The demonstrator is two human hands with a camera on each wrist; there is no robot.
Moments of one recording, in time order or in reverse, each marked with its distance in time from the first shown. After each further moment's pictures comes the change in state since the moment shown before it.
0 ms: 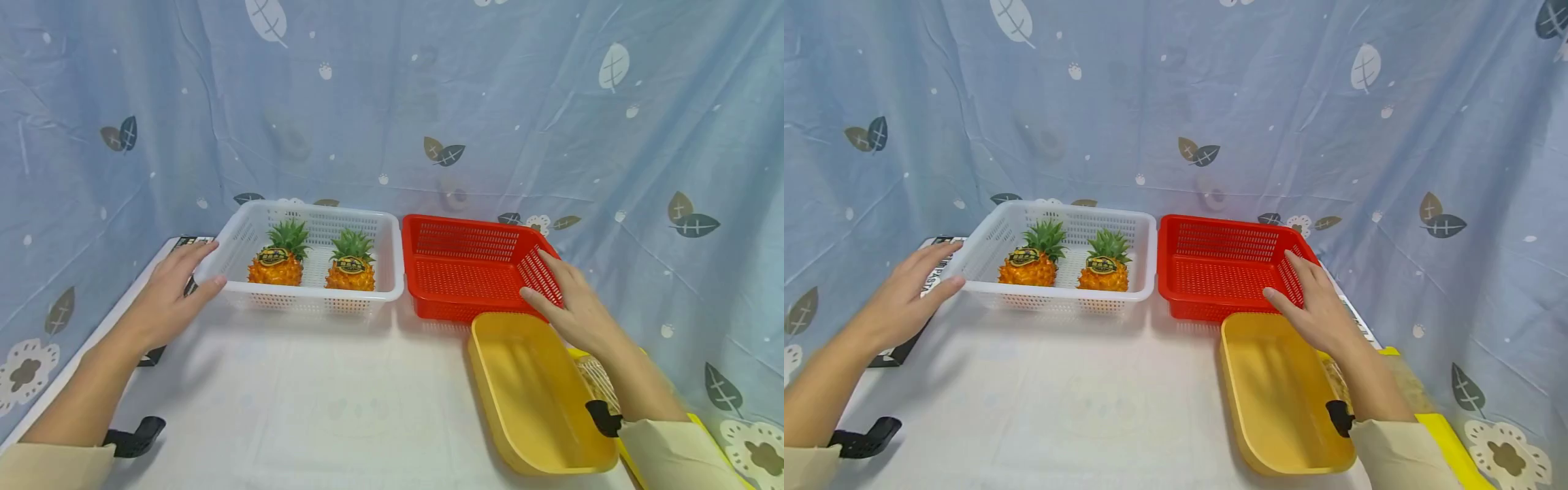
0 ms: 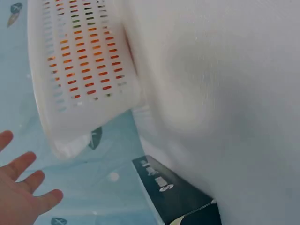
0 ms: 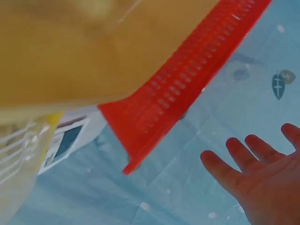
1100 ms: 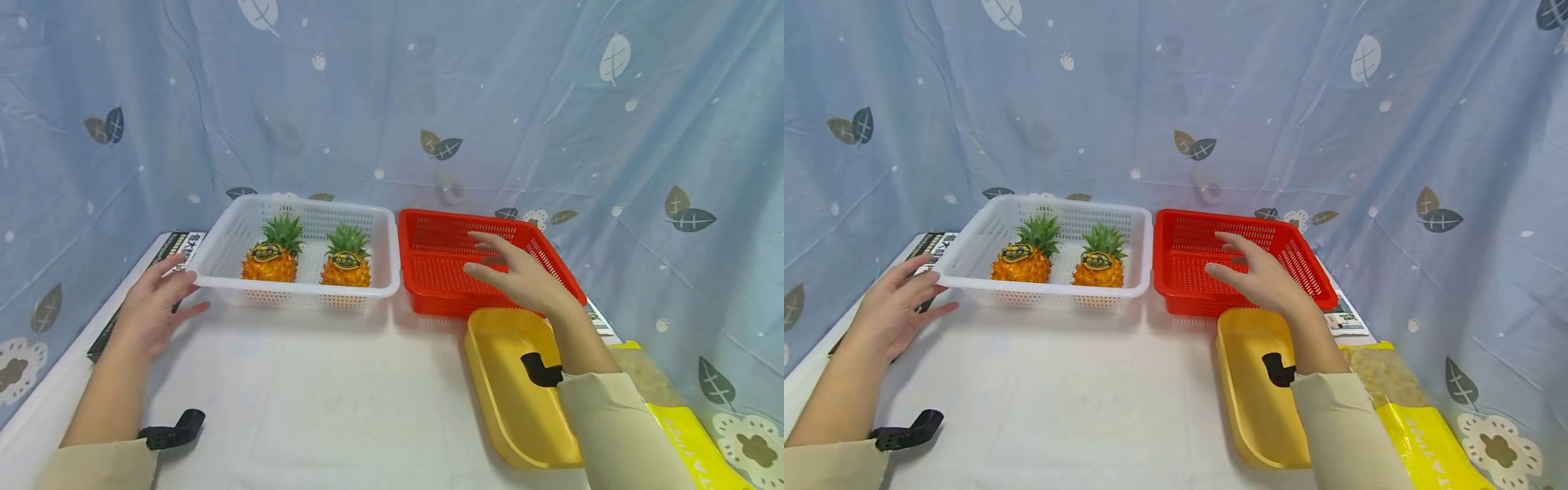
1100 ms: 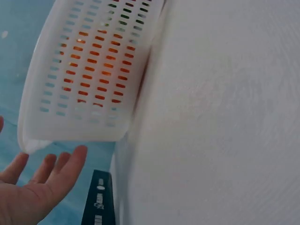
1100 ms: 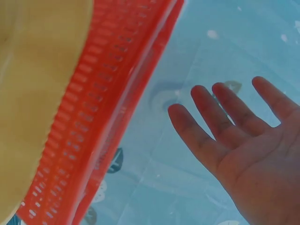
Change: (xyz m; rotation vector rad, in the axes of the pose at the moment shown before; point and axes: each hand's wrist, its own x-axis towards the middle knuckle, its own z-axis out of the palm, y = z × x) left_hand -0.001 -0.039 0.028 -1.072 0.116 -0.486; right_hand 0.050 -0.064 0.008 0.184 -0.188 -0.016
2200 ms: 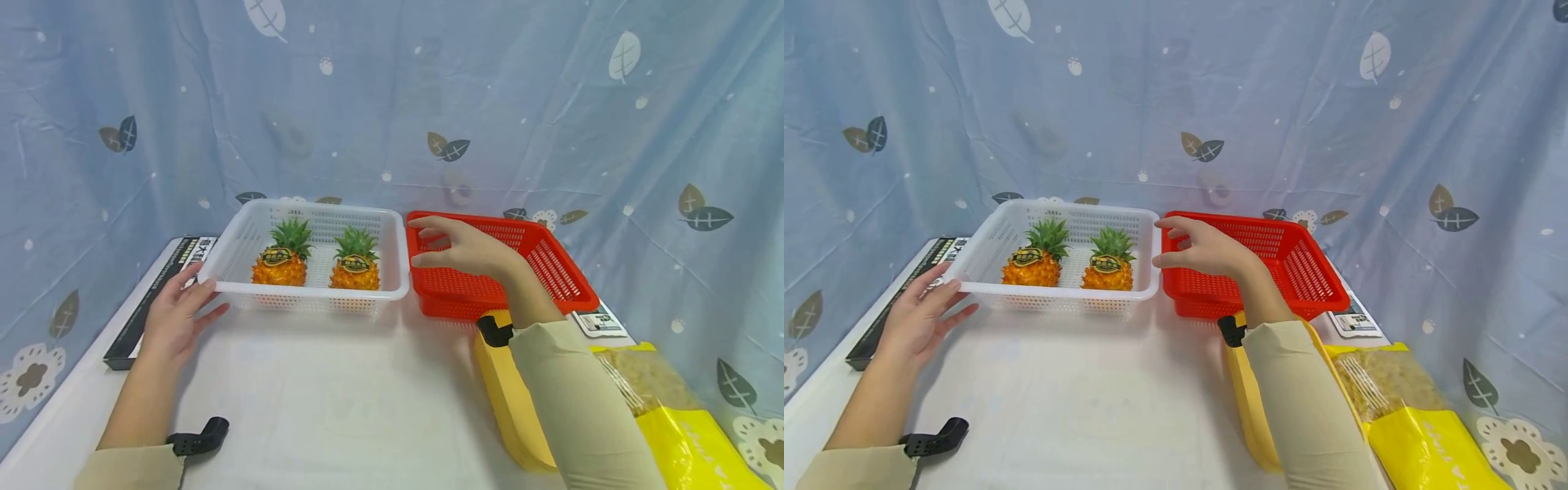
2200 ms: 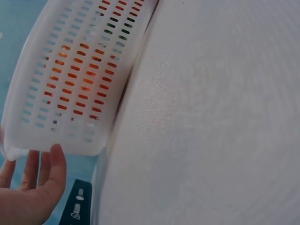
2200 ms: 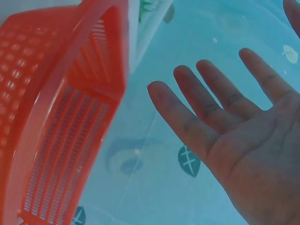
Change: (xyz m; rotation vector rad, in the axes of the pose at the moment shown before) left_hand 0.001 -0.017 0.010 -0.126 0.120 -0.018; right_hand 0.065 -0.067 0.021 0.048 -0.193 -0.085
